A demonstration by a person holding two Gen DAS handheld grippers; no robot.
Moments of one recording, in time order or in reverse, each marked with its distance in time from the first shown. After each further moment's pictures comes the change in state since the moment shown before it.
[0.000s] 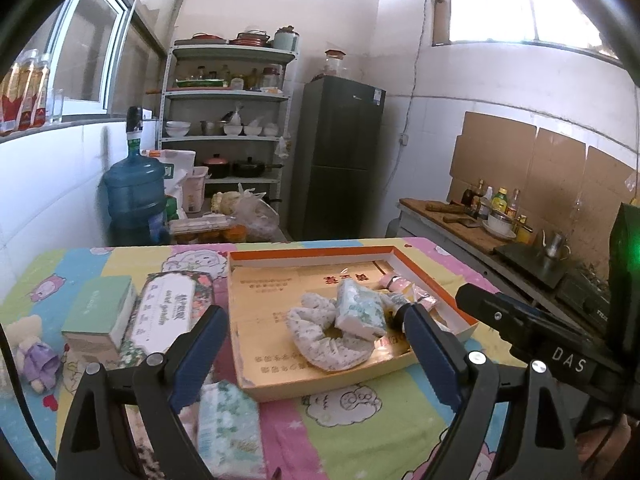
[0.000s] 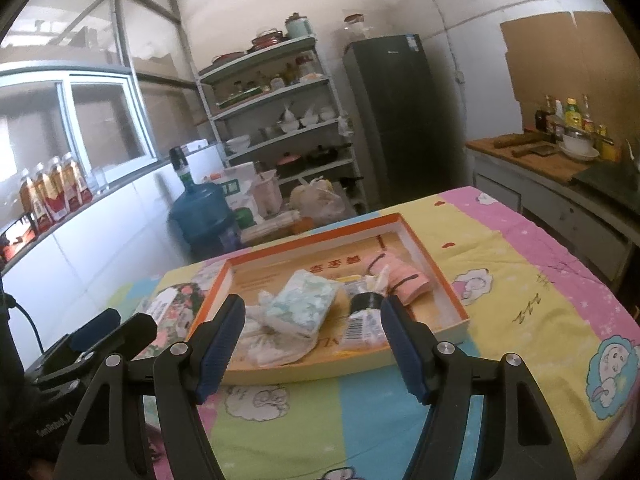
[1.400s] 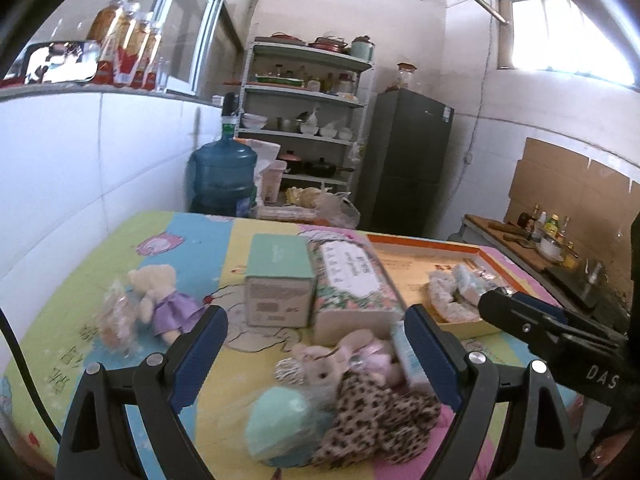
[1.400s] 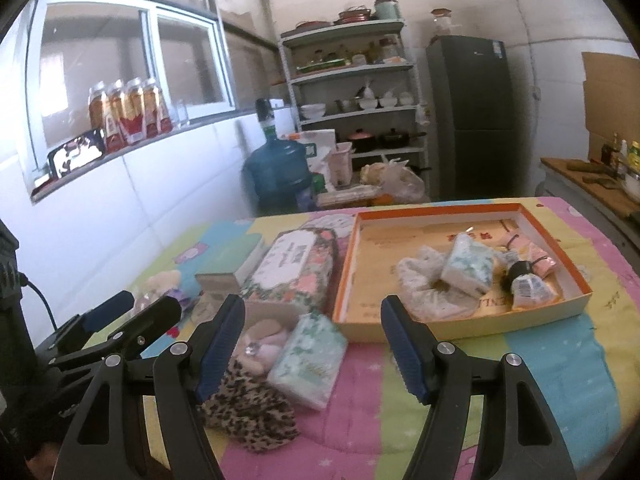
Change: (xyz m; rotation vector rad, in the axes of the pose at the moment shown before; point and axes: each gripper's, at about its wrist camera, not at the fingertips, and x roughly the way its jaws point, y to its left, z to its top) left arm -0.087 0.135 -0.044 -0.132 -0.018 0.192; right arm 0.006 0.150 -0.052 -0.191 0.091 0.156
